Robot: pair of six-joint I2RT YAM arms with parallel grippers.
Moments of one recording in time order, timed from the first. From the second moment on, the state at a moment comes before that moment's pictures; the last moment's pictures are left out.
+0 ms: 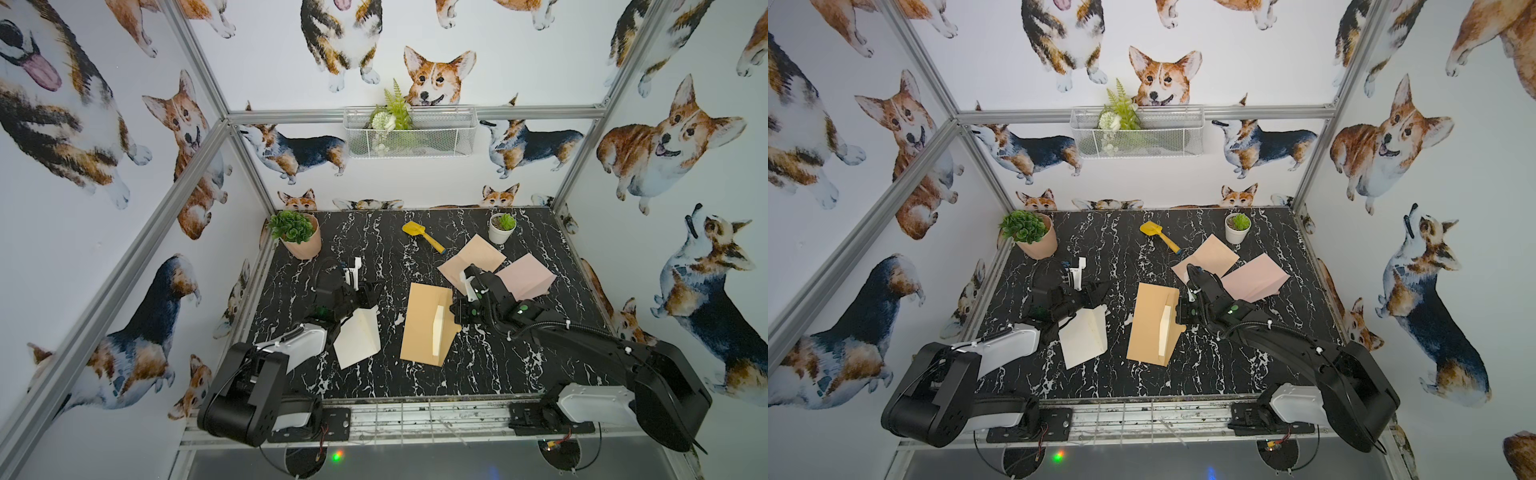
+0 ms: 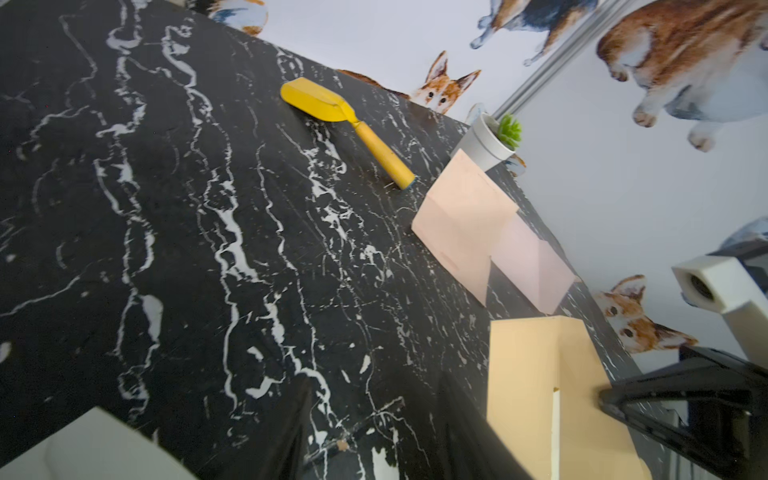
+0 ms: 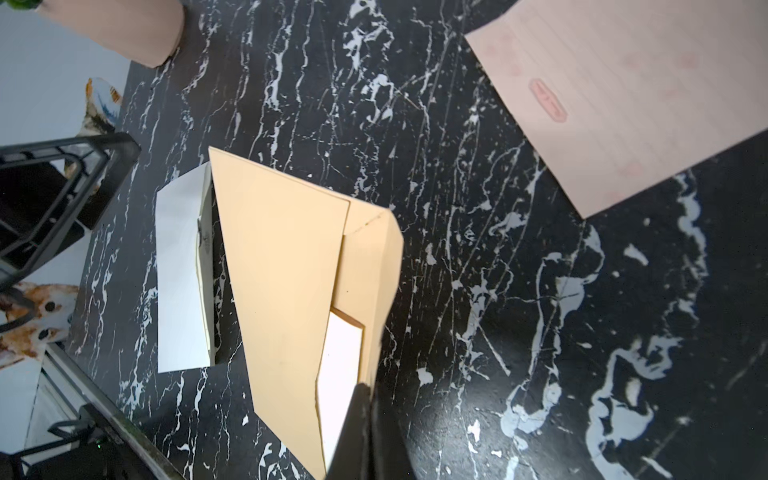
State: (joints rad) left arm -0.31 1.33 0.43 0.55 0.44 -0.46; right arm 0.73 1.22 0.71 -0.27 -0.09 0.59
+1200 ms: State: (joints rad) left arm -0.53 1.24 0.41 0.71 0.60 -0.28; right arm 0.73 0.92 0.75 -0.24 -0.27 0.26
